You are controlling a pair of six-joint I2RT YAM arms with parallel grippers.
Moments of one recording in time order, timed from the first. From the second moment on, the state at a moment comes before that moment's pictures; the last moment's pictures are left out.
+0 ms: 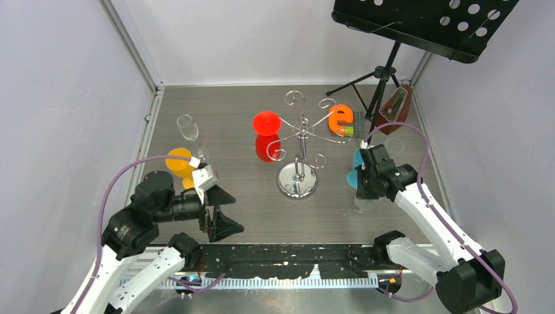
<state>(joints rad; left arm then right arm) -0.61 0.50 0.94 -0.86 0.68 -0.14 0.35 0.96 0.78 -0.94 0.09 0.34</state>
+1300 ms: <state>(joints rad) -0.61 0.72 1.26 -0.91 0.46 -0.26 0.32 0.85 1.22 -1.06 0.14 0.24</state>
